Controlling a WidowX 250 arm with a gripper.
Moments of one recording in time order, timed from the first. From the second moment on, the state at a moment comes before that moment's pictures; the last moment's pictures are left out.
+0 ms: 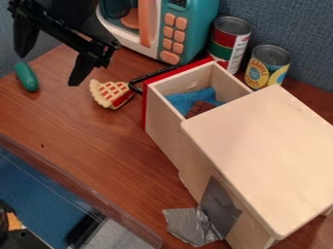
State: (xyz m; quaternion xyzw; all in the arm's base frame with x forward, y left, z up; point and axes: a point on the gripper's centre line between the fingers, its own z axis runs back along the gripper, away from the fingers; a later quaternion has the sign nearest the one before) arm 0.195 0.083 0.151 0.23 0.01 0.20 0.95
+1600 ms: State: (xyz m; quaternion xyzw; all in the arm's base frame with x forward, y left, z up) arm 0.298 0.022 0.106 0.06 -0.05 0.23 0.97
